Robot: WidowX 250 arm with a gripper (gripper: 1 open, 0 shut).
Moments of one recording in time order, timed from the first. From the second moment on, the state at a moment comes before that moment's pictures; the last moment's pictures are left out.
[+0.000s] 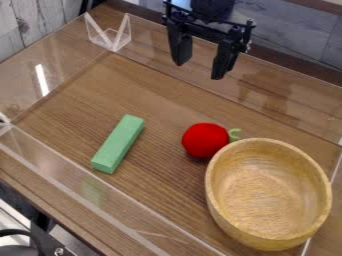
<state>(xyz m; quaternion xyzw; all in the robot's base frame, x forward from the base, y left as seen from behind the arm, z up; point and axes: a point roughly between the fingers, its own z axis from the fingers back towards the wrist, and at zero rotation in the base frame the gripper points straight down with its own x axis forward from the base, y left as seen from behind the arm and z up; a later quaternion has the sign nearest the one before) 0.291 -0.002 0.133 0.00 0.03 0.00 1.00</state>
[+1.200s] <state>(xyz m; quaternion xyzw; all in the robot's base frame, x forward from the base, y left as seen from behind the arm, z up) 0.266 -0.033 0.070 0.01 0.06 -0.08 0.99</state>
